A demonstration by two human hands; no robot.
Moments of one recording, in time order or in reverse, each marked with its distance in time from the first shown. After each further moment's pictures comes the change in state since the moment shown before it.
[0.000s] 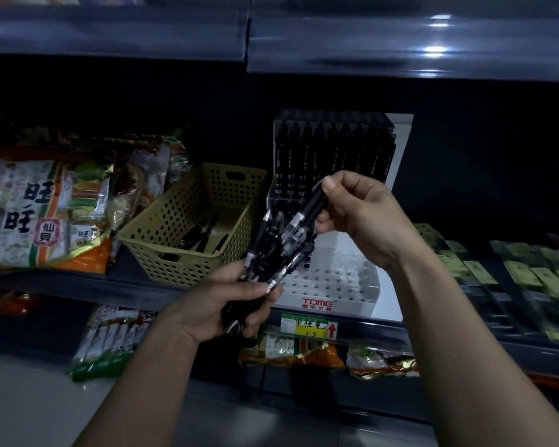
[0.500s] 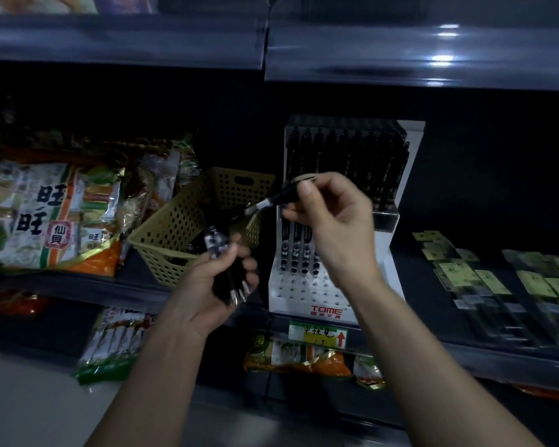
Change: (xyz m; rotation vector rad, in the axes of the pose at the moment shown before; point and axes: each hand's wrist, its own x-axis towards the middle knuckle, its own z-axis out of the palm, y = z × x) left_hand 0.006 0.014 -0.004 -0.510 0.364 0.238; right_hand 0.000 0.017 0.057 -0.033 0.227 -0.314
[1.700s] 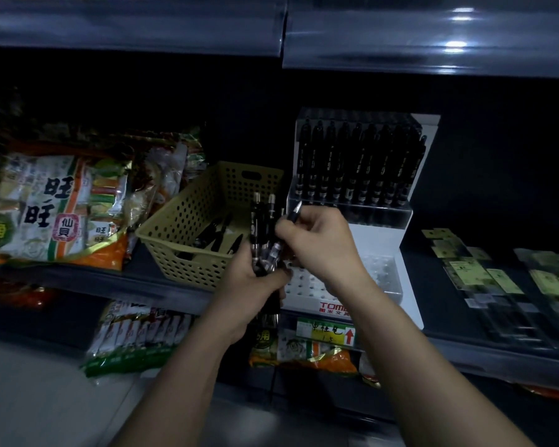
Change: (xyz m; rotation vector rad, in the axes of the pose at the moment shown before) left_hand -0.006 -0.026 0.017 0.902 0.170 0.226; right_hand -0.008 0.018 0.016 -0.465 -0.147 0.289
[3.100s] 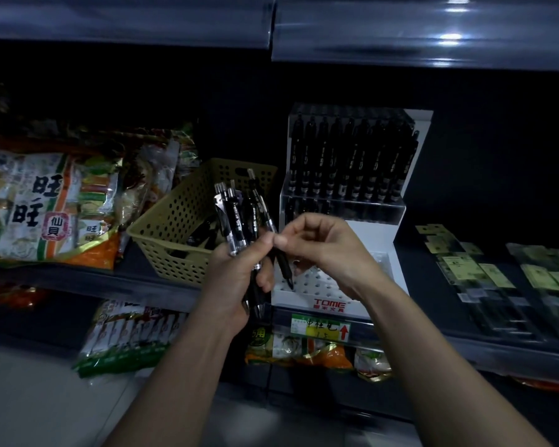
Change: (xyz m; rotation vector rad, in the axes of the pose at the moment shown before) left_hand 0.005 0.005 0.005 -0.386 0.077 -0.004; right_hand -0.003 0.023 -0.028 0.296 -0.319 -0.001
